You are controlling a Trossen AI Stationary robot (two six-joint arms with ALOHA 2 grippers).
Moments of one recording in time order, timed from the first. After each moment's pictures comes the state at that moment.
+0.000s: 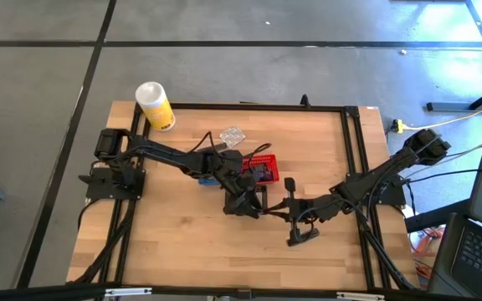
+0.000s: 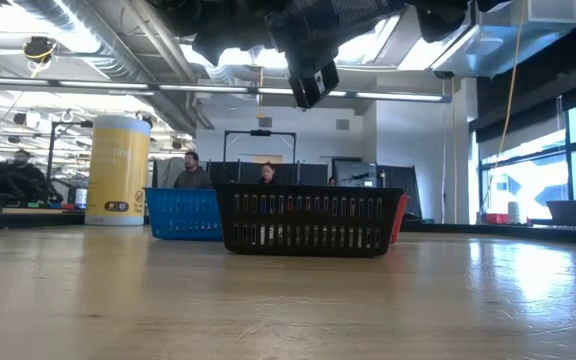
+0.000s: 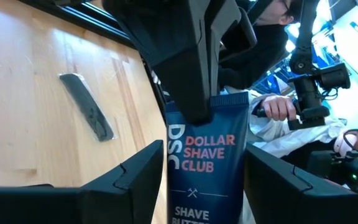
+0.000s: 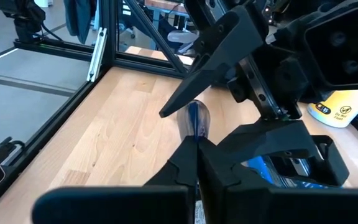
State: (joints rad) left arm -0.02 1.78 1.12 0.34 0.68 -0.54; right arm 0.55 1.37 0.70 0.37 0.47 -0.01
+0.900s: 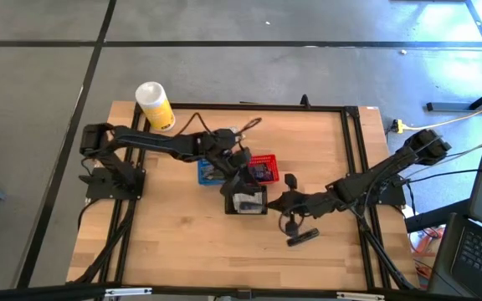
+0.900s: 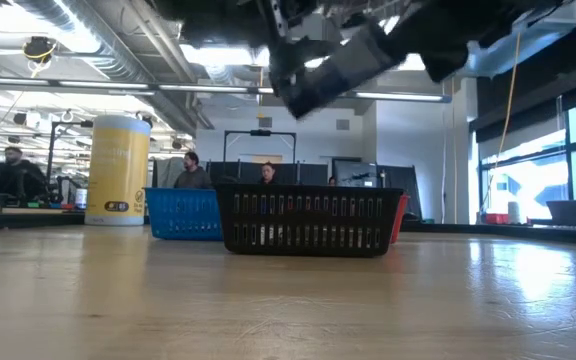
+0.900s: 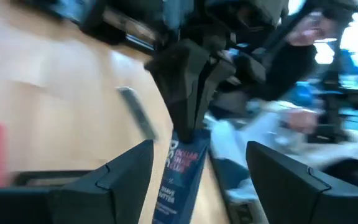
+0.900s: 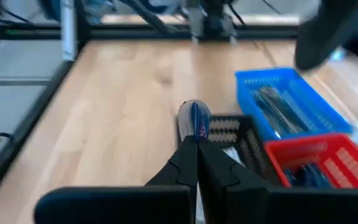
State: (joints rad) left arm 0.10 1.64 1.12 0.12 0.64 -0.44; right arm 0.50 1.37 0.70 0.22 0.45 0.22
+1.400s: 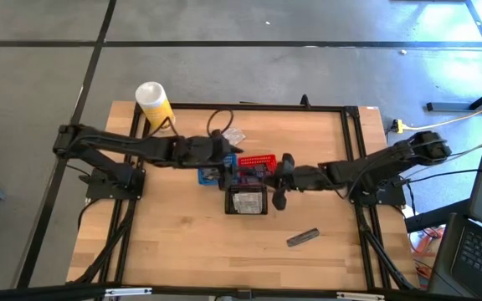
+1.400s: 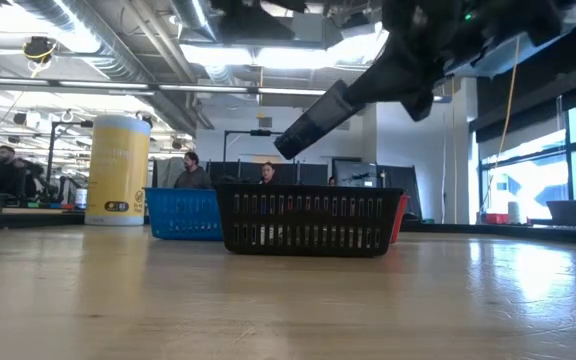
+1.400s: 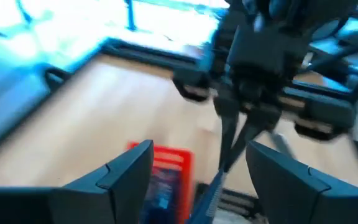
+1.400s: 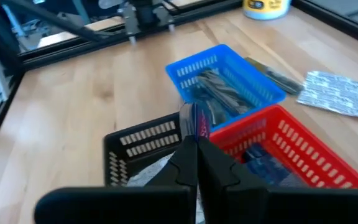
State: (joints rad) left arm -0.04 1.38 1.12 -0.17 -0.23 -0.24; right arm 0.24 1.37 0.70 0.17 0.34 0.39
